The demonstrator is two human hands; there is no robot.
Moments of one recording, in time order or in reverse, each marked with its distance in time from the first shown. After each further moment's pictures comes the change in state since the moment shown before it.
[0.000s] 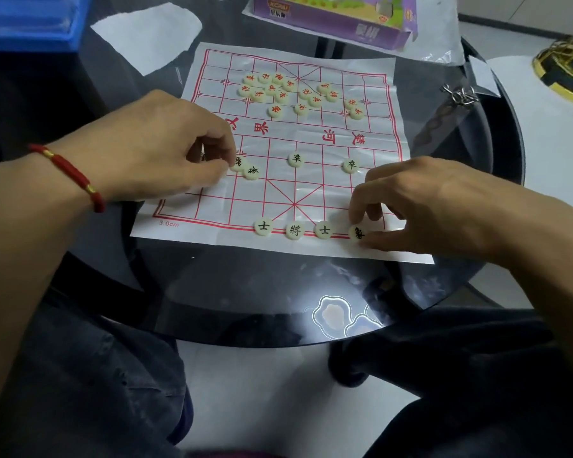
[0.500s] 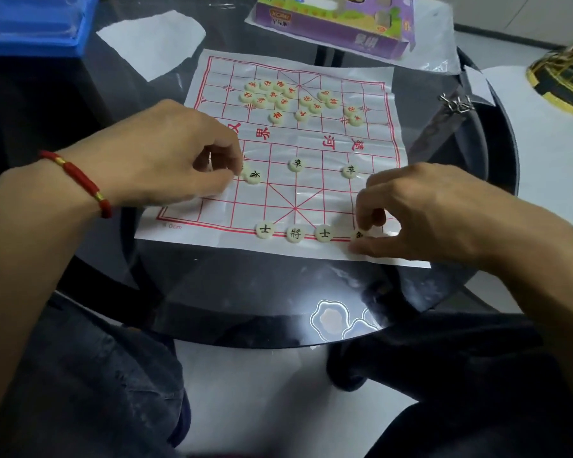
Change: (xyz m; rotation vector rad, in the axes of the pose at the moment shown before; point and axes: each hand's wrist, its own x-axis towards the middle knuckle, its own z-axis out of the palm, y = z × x) left_hand -0.002 0.007 -0.001 -0.001 -0.031 -0.003; right_hand -0.003 -0.004 0.002 -0.011 0.064 -0.003
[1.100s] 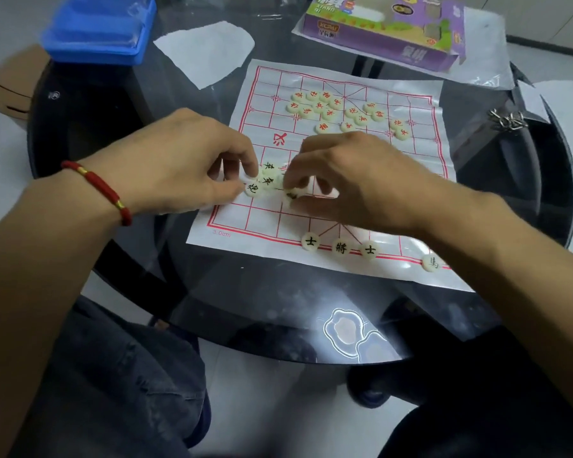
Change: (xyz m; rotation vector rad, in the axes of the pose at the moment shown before) left_hand -0.020 -0.024 -0.009 0.014 0.003 -0.119; right_hand 0.101 -0.042 -0.002 0.058 0.220 -0.276
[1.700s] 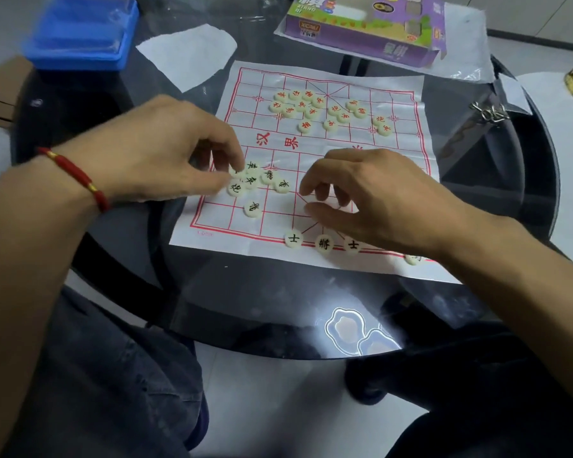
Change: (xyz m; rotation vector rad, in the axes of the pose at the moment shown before) left_hand 0.005 0.004 -0.011 -0.036 0.033 0.089; right_hand -0.043 0.009 0.009 0.076 0.119 0.094
